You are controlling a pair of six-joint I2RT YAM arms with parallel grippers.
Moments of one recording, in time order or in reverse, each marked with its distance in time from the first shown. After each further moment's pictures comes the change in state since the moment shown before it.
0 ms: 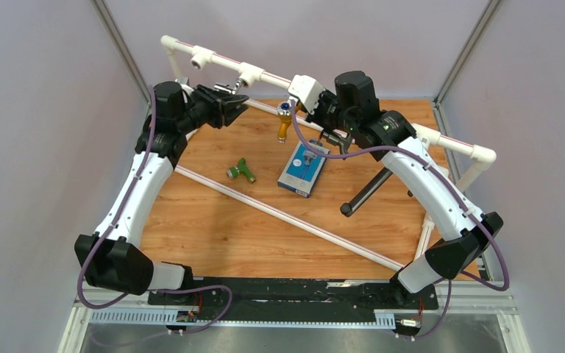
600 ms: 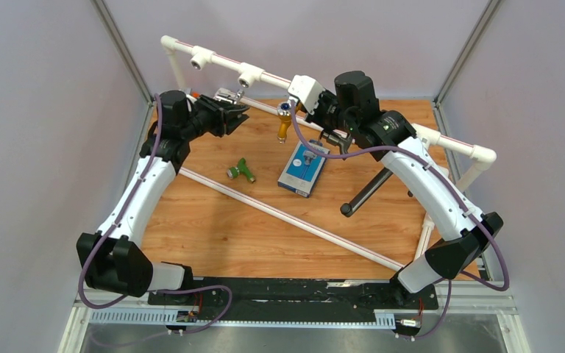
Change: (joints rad) left arm -0.001 -0.010 -0.100 0.026 -0.012 -0.004; right arm 0.000 0.000 0.002 -0.004 0.000 0.000
